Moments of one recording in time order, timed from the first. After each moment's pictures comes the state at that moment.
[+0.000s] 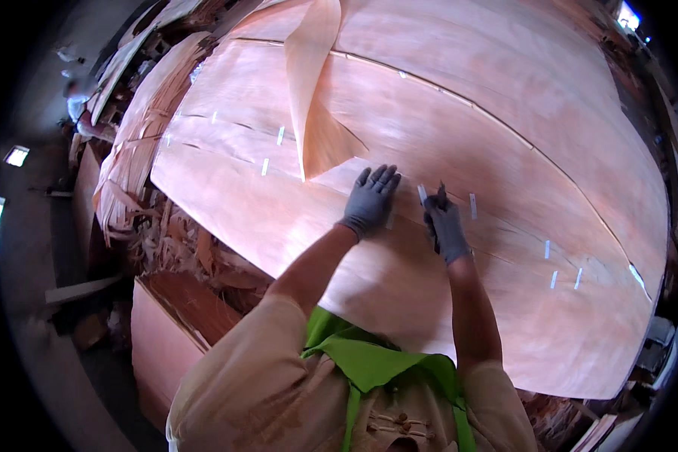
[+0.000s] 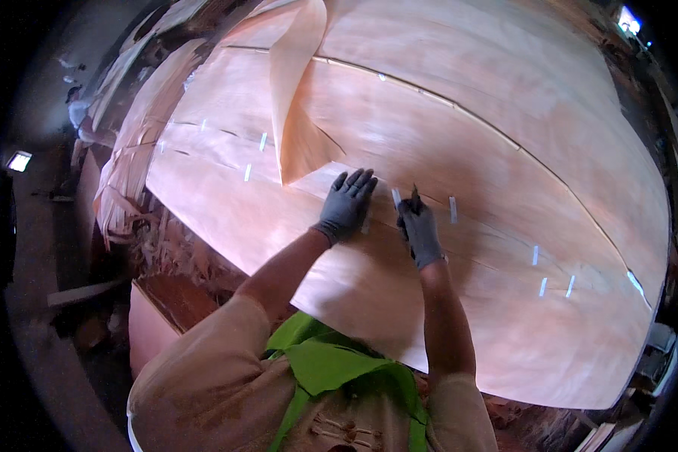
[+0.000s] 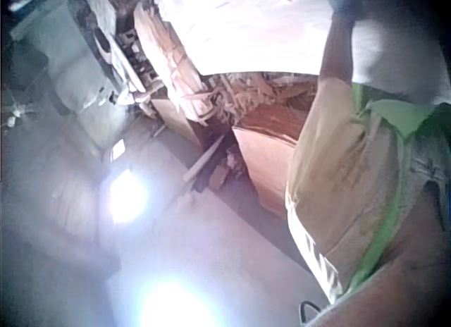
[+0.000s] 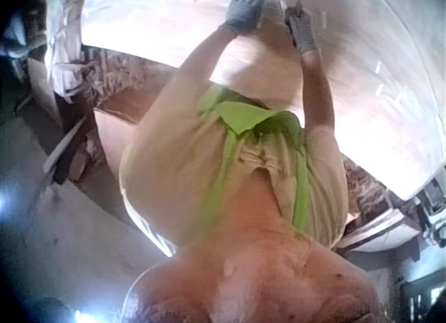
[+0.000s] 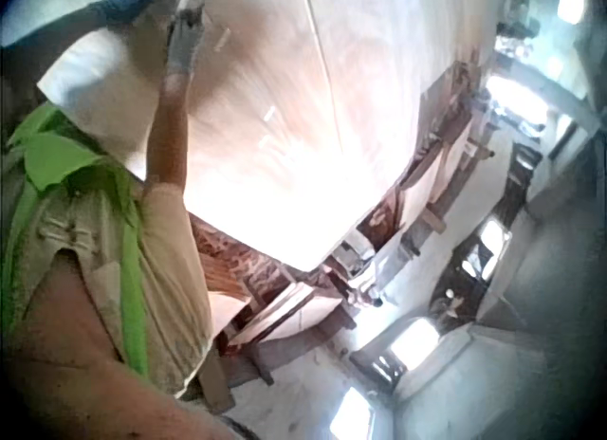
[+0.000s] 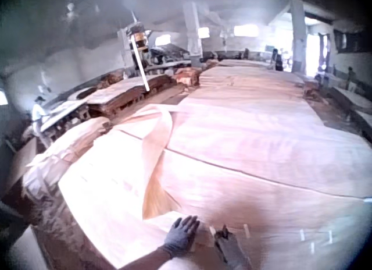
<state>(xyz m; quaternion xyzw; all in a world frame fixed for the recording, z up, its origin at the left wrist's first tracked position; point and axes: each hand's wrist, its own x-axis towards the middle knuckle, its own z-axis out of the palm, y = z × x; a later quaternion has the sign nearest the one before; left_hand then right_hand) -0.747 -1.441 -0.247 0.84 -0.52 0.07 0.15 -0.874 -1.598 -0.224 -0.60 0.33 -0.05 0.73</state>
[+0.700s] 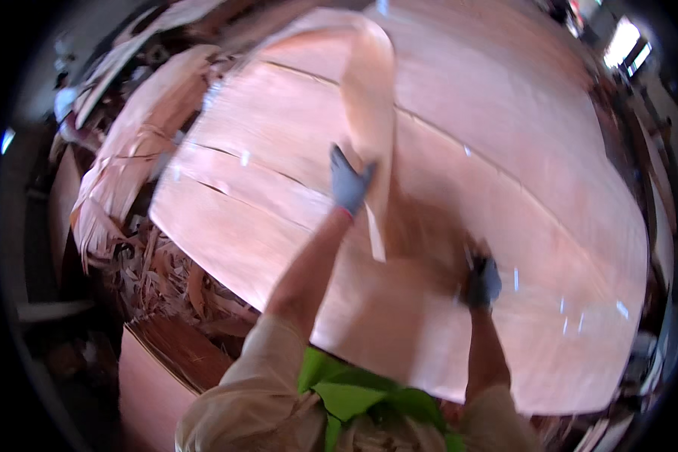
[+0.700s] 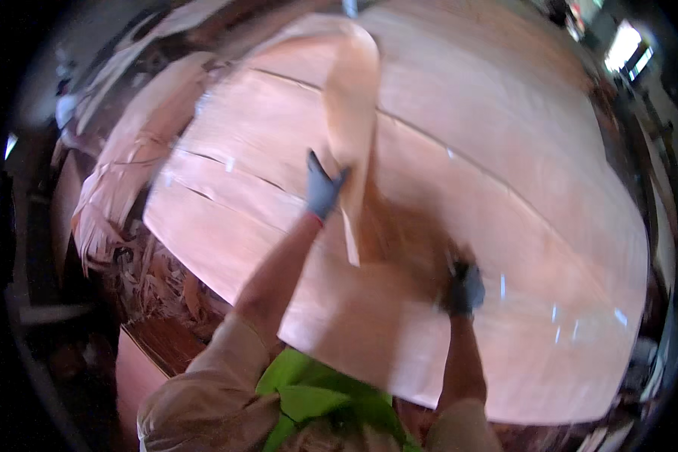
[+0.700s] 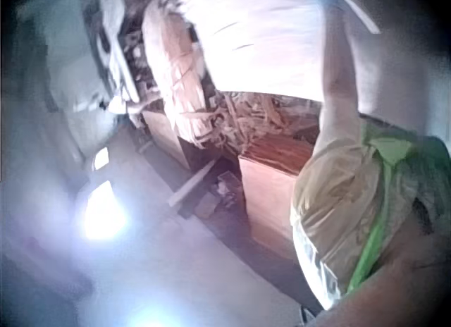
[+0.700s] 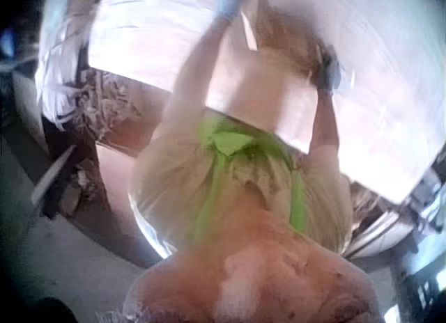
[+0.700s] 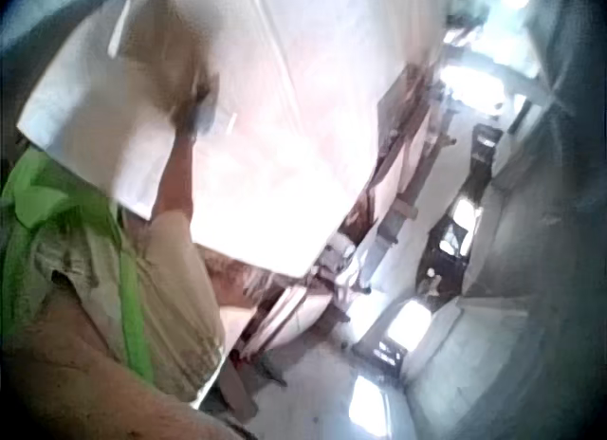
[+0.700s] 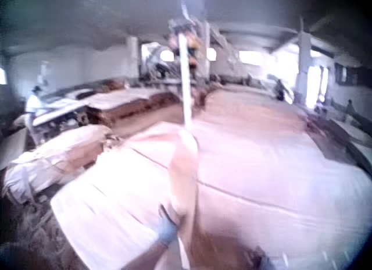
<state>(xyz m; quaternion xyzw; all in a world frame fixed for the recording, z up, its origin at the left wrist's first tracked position) -0.475 -1.366 -0.237 0.85 -0.18 0.14 0.48 -0.795 -1.532 -0.220 -0.86 0.40 -0.26 0.20</state>
